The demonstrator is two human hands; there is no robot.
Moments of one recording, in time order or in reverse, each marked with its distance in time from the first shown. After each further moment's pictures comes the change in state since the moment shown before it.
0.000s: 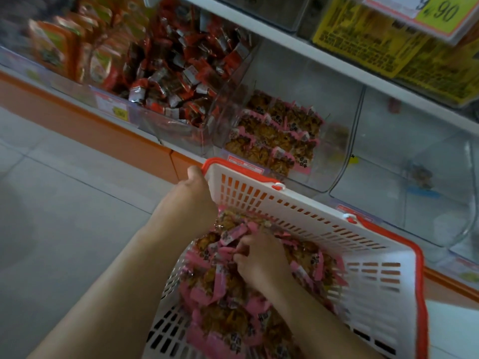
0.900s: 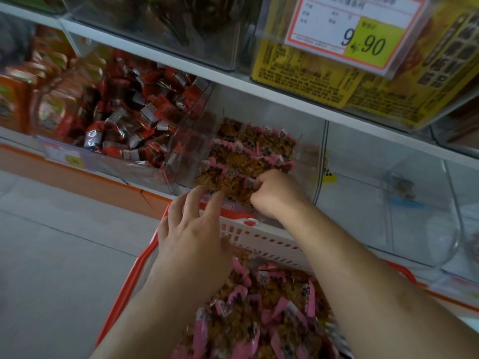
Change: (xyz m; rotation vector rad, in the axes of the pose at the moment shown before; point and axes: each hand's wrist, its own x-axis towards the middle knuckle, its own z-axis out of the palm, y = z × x) left_hand -0.002 0.046 0.027 0.183 0.137 0.299; right_hand 0.101 0.002 -0.153 0.099 0.190 0.145
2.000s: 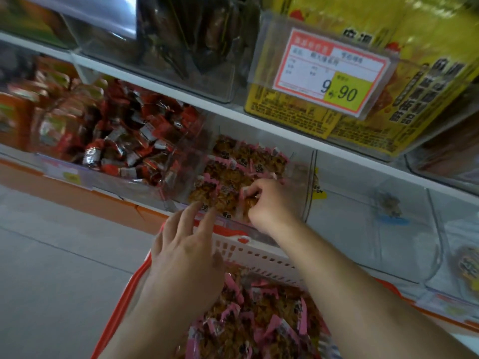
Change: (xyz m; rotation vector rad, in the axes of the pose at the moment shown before) left_hand -0.002 0.002 -0.006 0.013 -0.020 -0.022; right_hand -0.008 0.004 -0.002 0.240 0.117 -0.079
